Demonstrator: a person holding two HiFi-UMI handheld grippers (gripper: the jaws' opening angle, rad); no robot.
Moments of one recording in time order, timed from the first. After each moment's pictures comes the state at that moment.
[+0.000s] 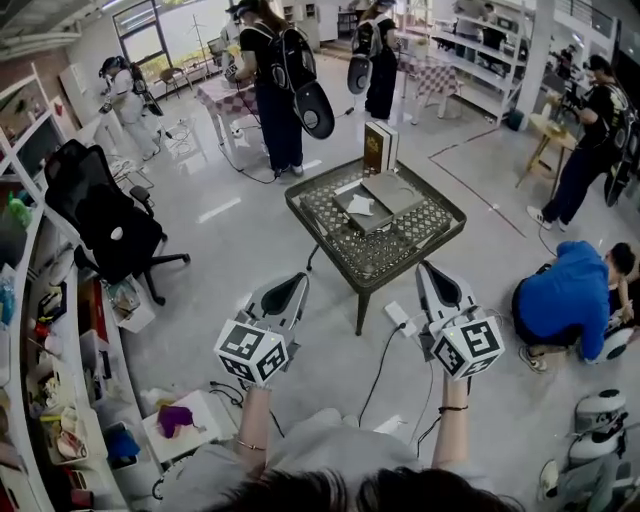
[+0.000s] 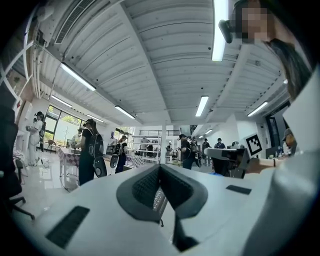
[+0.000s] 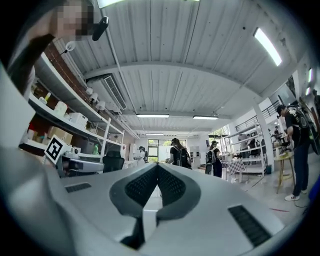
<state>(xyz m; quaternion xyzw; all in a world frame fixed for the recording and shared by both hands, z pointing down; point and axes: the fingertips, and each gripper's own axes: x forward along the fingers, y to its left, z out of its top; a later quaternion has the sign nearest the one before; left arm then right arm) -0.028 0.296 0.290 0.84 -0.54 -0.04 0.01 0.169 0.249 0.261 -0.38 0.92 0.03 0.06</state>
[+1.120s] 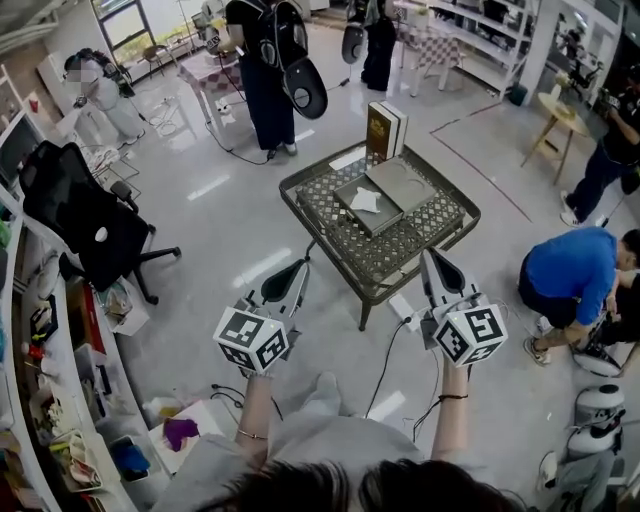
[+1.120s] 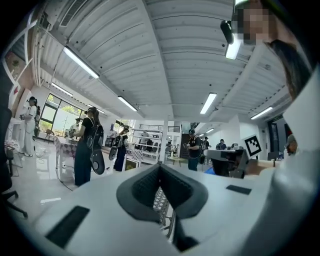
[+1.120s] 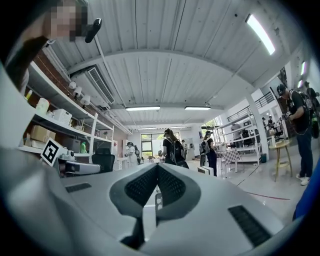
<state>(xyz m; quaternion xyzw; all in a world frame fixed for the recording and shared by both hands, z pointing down) -0.085 0.147 0.318 0.85 -0.52 -0.03 0.06 0.118 0.098 0.291 -0.41 0.91 -0.02 0.04</state>
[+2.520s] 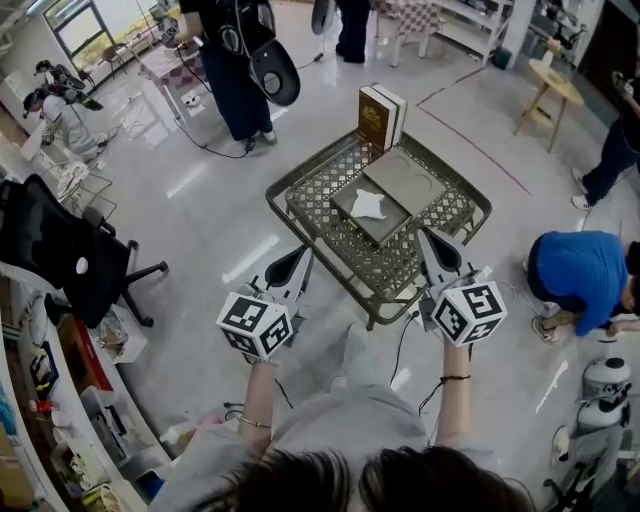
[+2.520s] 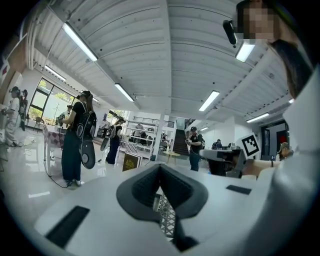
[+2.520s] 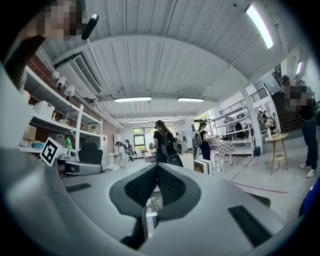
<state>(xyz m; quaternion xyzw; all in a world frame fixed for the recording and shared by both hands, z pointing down) -0.135 -0.020 0.360 0.88 -0.47 -0.01 0.10 0.055 -0.056 0.335 -0.45 0.89 -0.06 0.01</state>
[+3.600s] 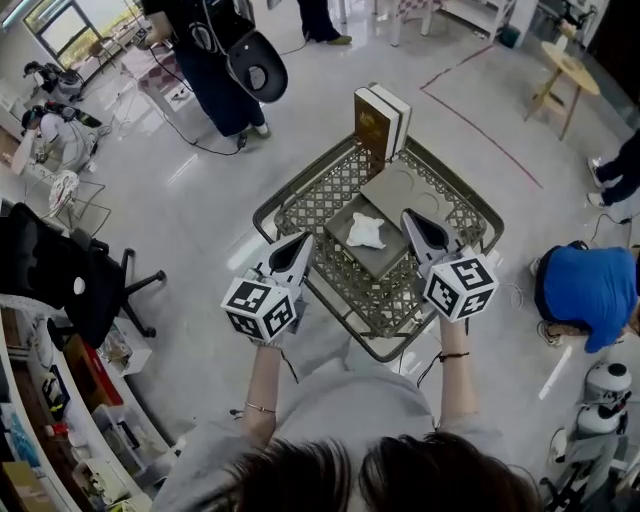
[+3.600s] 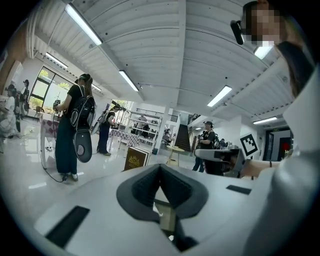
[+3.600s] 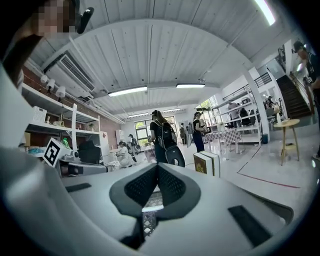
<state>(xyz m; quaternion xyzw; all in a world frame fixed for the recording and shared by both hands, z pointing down) -0.122 -0.204 0.393 0.87 -0.47 0.01 0.15 0.041 -0.246 0.370 -0.42 0.90 -0.11 -0.02</state>
